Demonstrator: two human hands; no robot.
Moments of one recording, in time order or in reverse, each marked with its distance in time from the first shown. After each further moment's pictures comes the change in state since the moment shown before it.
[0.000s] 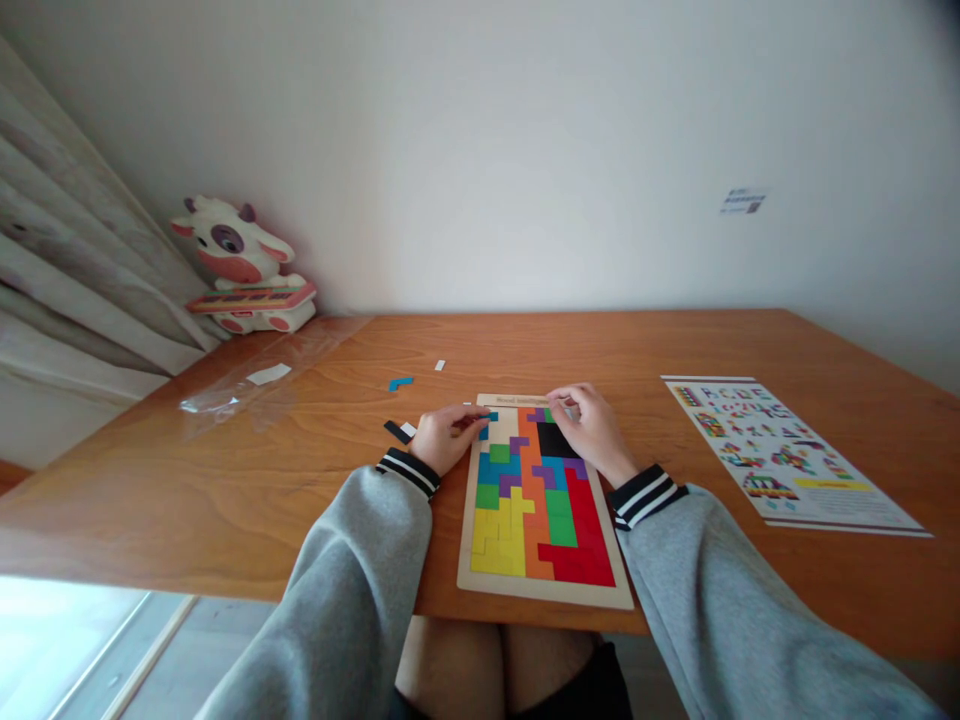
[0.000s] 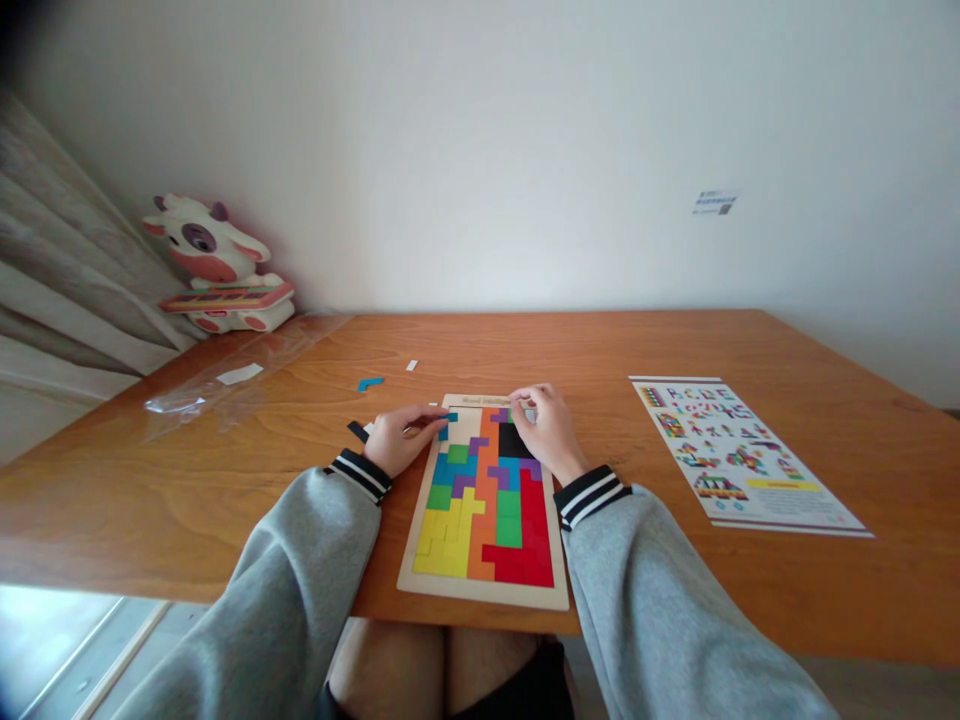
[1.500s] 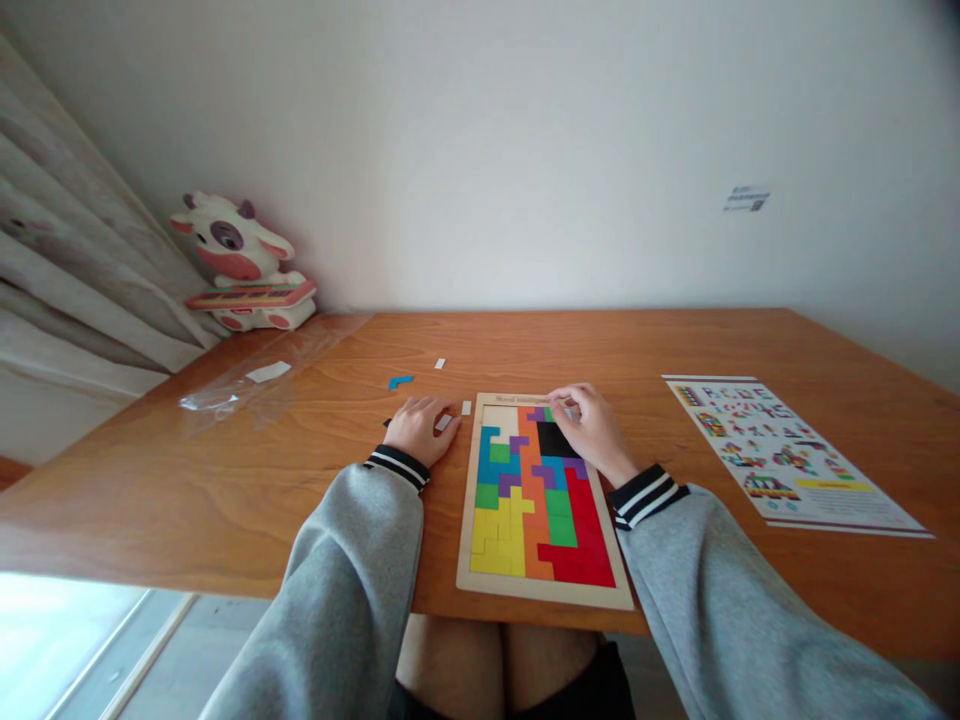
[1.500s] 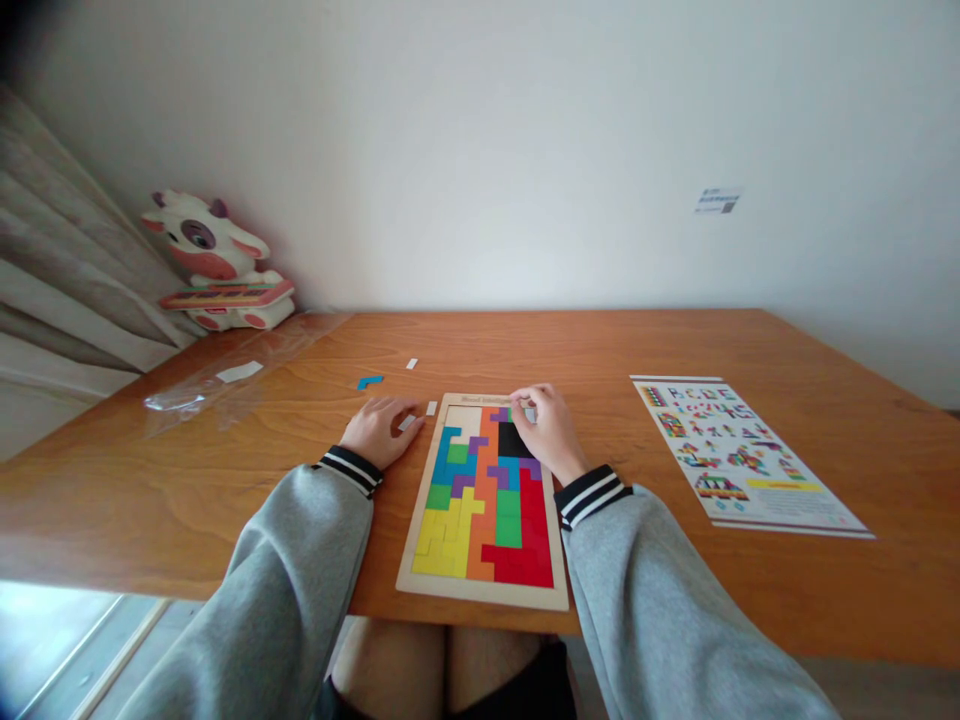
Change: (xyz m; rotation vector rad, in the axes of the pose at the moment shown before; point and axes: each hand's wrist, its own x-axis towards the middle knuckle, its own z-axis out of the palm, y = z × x) left_hand -0.001 -0.024 -0.026 0.605 -0.039 0.039; right_hand -0.001 0.004 0.002 0.005 0.002 -0.002
